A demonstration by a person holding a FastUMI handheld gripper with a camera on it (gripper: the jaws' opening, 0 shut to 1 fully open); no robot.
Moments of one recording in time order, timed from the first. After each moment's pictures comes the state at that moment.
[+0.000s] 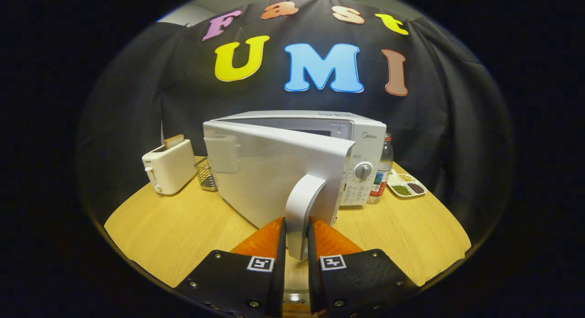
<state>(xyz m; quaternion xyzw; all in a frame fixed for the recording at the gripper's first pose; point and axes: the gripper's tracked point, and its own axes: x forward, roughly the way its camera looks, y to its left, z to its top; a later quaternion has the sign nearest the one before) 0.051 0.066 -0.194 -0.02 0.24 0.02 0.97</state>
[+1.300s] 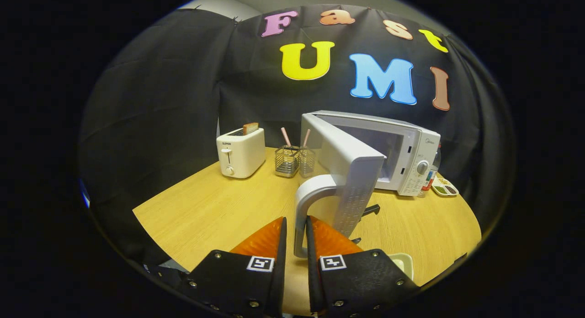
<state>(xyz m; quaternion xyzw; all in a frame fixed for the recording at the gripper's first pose) -0.041 0.228 -0.192 -0.04 0.23 0.14 0.96</state>
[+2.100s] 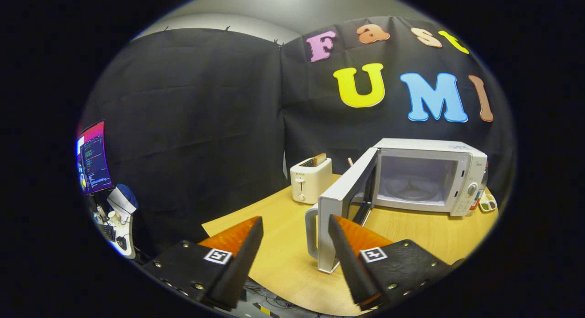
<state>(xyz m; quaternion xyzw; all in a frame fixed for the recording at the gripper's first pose) -0.096 0.271 -0.103 0.01 0.14 0.33 0.93</state>
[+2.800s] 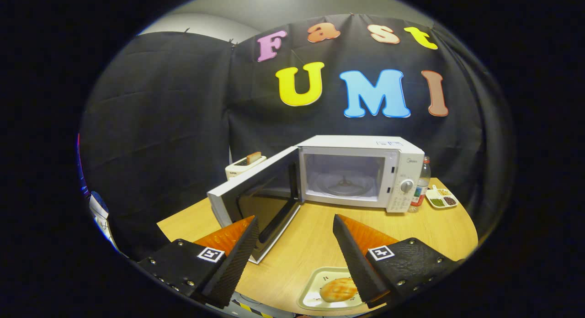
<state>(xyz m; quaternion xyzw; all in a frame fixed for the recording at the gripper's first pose) -0.046 0.120 -0.130 0.01 0.20 0.18 0.96</state>
